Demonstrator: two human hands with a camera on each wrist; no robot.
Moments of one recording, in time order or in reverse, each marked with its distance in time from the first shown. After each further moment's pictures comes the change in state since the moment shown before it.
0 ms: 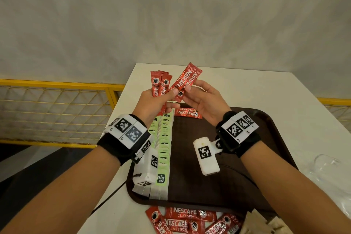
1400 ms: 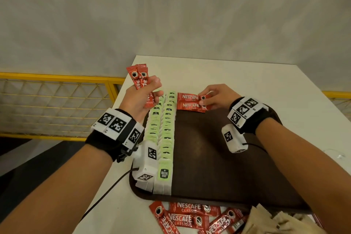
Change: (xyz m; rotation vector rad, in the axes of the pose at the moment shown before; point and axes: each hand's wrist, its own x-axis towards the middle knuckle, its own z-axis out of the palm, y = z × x) left_hand 0.007 0.000 -0.028 -0.280 0.133 -0.115; right_hand 0.034 -0.005 -0.060 -0.897 -0.027 0.227
